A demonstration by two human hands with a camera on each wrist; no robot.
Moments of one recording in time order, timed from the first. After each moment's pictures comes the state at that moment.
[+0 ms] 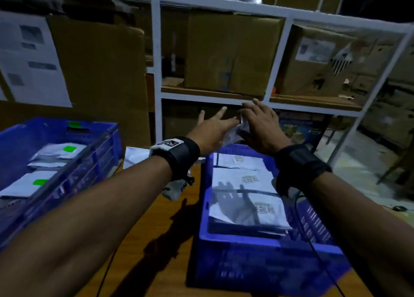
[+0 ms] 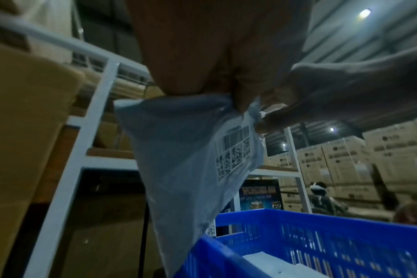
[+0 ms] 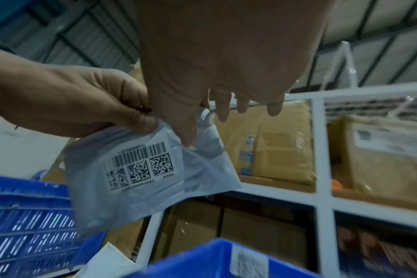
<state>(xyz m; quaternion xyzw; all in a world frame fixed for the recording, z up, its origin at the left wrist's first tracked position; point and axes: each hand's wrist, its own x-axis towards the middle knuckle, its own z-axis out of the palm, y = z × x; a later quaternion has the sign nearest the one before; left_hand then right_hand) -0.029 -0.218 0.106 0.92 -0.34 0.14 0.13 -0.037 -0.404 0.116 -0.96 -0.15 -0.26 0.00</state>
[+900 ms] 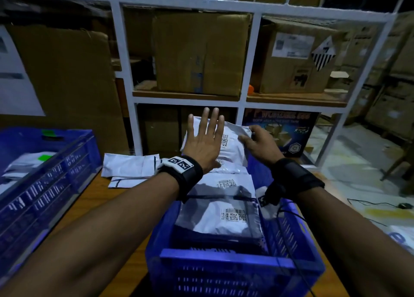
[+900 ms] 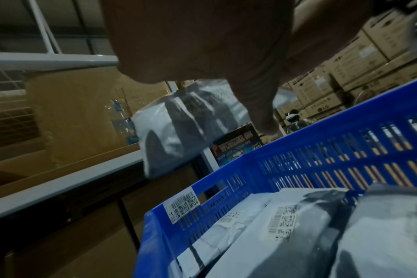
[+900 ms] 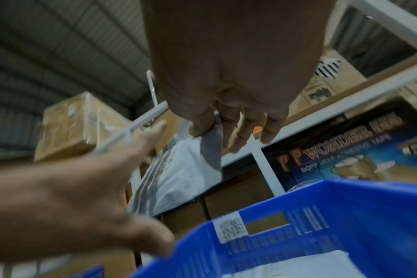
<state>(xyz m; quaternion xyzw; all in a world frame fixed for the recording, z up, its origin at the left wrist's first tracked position) -0.005 -0.322 0.059 0.95 -0.19 0.22 -0.11 -0.016 -0.507 0.075 -0.89 -0.05 -0.18 0.40</state>
